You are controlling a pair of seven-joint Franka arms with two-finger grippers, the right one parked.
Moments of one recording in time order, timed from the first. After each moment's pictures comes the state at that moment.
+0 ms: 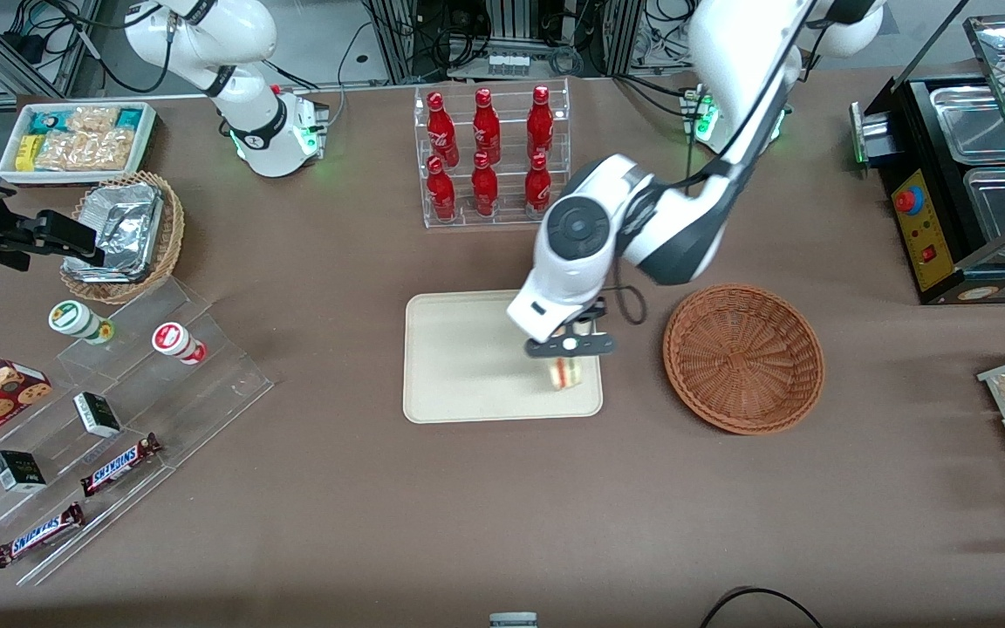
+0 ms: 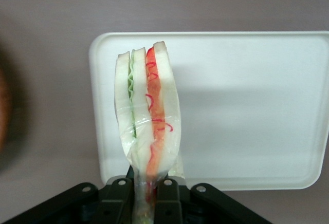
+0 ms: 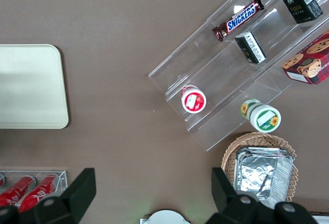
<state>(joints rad) -0.60 0.56 -0.13 -1.51 0.01 2.02 -0.73</state>
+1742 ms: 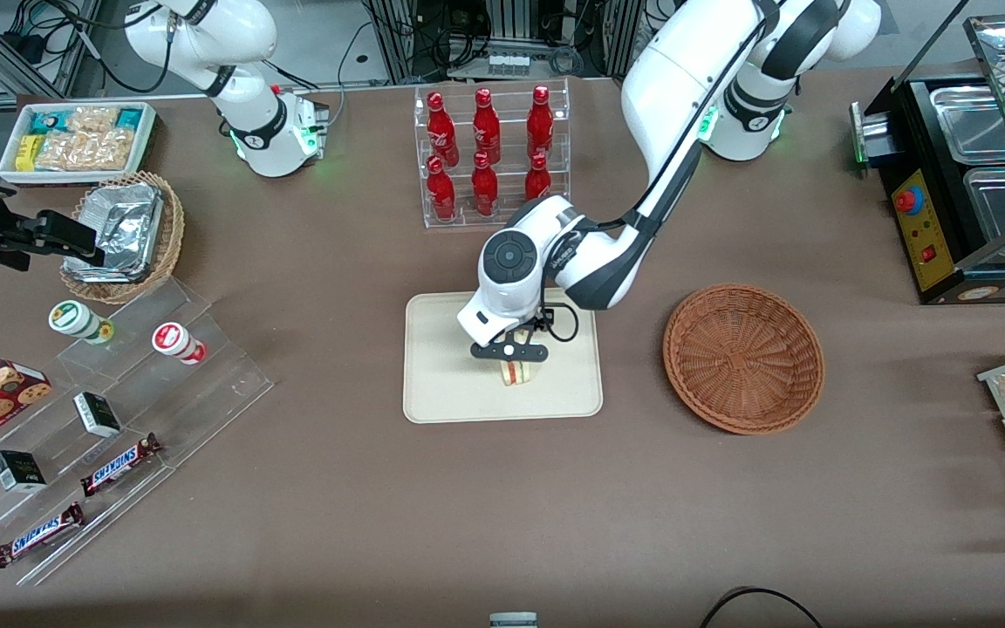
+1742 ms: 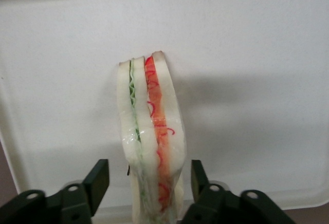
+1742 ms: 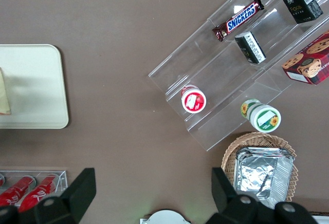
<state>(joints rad) -0.69 0.73 -0.13 -1.44 0.01 2.12 -0.73</state>
